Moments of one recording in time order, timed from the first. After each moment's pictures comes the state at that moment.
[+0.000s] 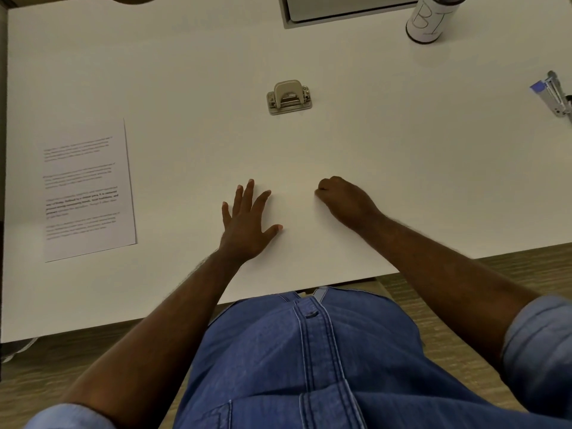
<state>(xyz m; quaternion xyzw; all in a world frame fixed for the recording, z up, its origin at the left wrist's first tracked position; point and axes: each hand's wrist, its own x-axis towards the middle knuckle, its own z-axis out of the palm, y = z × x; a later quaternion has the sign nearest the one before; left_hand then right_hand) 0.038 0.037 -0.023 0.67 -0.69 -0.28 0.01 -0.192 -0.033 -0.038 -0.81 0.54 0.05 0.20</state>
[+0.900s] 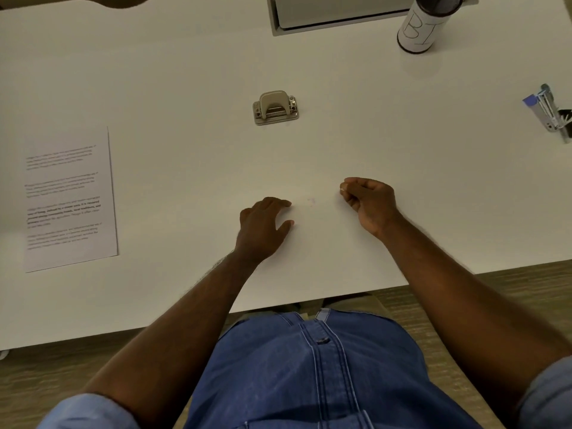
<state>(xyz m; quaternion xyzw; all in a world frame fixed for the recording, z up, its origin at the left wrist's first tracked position) -0.024 0.006 -0.027 0.66 -0.68 -0.30 0.11 -0.249 -0.053 -0.009 -0.18 0.63 -0.41 0.63</state>
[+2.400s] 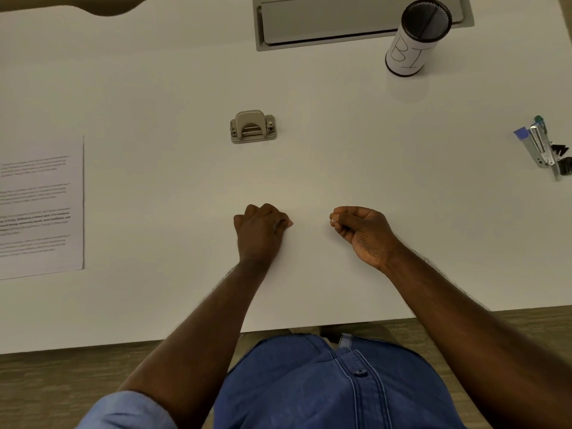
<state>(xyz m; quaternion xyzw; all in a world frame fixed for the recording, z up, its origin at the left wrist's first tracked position) -0.098 -0.036 -0.039 0.74 -0.64 -0.18 0.13 -0.303 -0.071 -0.001 -0.15 0.58 -0.35 0.72</state>
